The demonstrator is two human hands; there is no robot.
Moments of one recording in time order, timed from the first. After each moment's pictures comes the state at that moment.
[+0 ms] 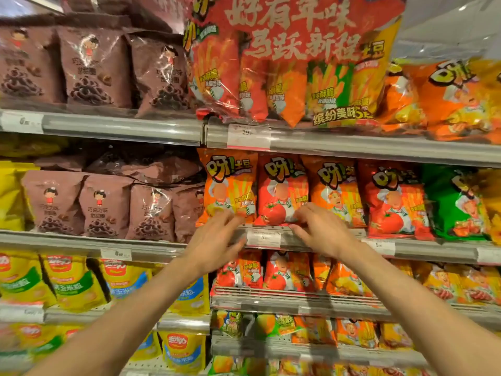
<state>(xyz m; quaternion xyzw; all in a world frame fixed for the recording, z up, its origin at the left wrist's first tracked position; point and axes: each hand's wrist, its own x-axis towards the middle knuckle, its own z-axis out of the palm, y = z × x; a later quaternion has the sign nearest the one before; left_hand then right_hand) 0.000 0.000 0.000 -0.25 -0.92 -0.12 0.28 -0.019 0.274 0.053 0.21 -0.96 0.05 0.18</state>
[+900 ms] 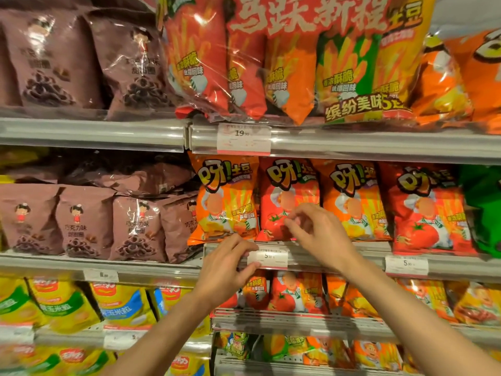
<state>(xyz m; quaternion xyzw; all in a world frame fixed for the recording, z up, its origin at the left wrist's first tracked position) -0.043 0.027 -0.047 -0.21 -0.91 -0.24 0.27 -0.062 0.258 0.039 0.23 -0.90 0.28 0.24</state>
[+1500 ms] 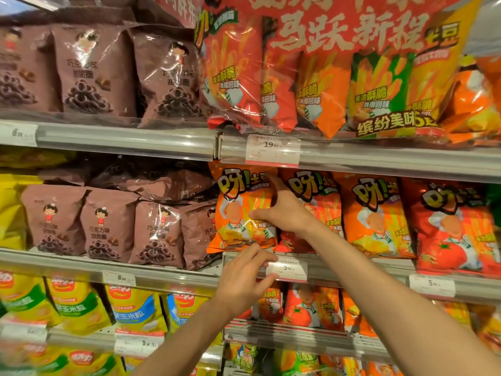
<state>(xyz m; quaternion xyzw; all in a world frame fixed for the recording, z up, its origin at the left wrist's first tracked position) -0.044 0.024 -0.047 -0.21 -0.91 -0.26 0.24 -0.096 0.155 0.097 0.20 -0.88 0.43 0.04</state>
